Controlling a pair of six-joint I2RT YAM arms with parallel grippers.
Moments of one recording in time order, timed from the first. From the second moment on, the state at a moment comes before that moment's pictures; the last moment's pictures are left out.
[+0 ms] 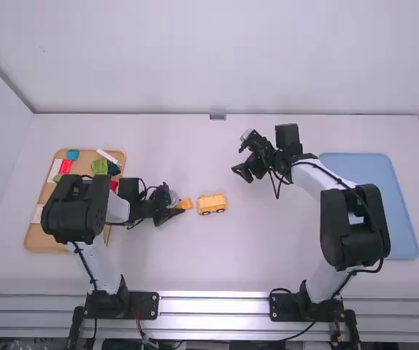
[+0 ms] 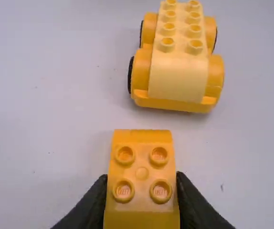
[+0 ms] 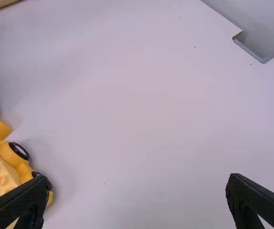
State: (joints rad) left arm 0.05 1.95 0.54 0.42 0.96 0.97; right arm 0.18 1.81 1.08 -0.13 -0.62 -0.57
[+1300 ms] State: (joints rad) left arm -0.14 1.67 0.50 0.38 0.93 0.76; right arm 0.27 2.07 0.89 0.09 -1.21 -1.18
